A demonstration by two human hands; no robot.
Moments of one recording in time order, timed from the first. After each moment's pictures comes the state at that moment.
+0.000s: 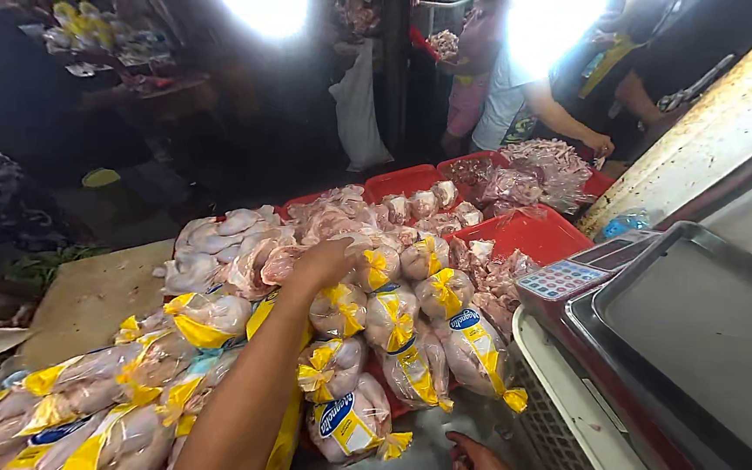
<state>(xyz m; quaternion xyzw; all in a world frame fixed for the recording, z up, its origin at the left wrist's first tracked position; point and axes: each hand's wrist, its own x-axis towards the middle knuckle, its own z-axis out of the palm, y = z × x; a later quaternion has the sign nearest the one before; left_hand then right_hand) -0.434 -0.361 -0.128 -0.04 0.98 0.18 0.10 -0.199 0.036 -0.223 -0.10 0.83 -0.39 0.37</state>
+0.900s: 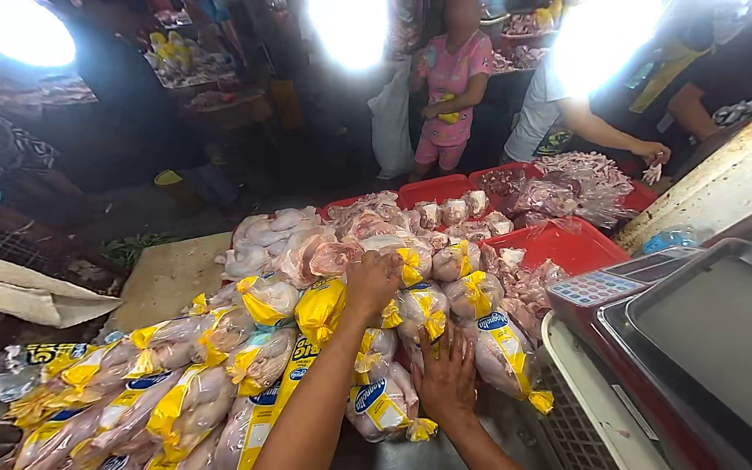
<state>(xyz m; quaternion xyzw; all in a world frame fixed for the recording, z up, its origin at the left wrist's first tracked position) -0.384 -0.329 -0.170 -0.12 0.98 0.13 -0.07 -0.272 -0.110 -0.273 -0.19 0.97 -0.04 -0.17</state>
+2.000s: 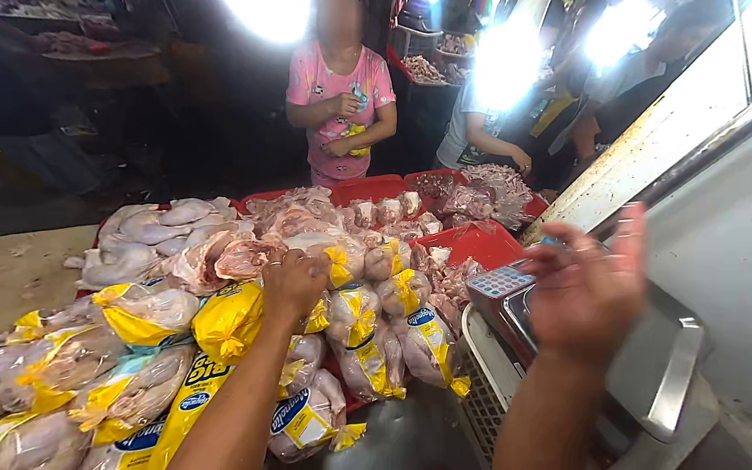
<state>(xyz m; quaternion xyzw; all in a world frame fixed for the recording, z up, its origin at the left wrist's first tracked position) -0.393 -0.334 -0.200 -0.13 0.97 0.14 -0.14 -0.354 0.020 0.042 -0.13 0.61 -0.75 -0.23</state>
